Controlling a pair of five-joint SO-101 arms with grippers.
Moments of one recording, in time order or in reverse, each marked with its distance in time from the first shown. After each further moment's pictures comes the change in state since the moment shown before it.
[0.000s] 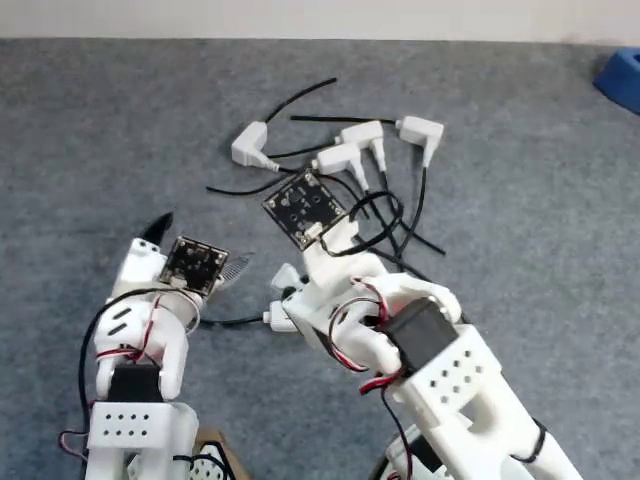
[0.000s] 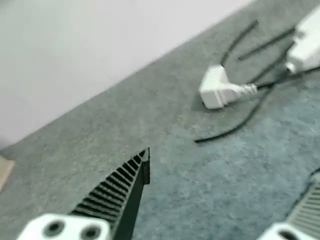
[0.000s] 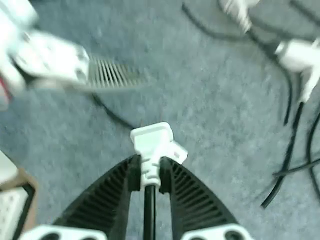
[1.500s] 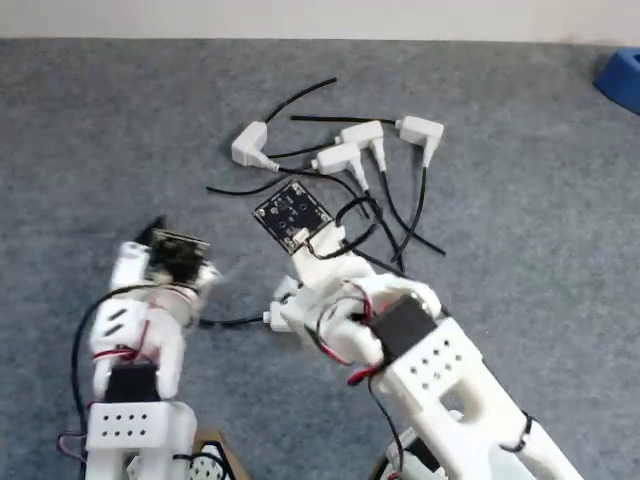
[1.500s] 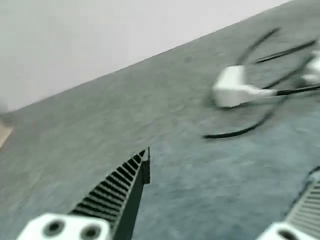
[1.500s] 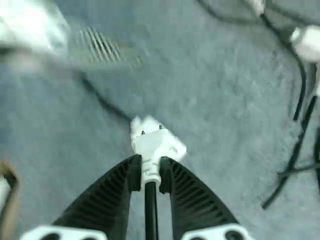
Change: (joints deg) left arm -3.1 0.0 -0.1 1.1 7.3; right arm 0.4 4.9 3.3 -2.9 5.5
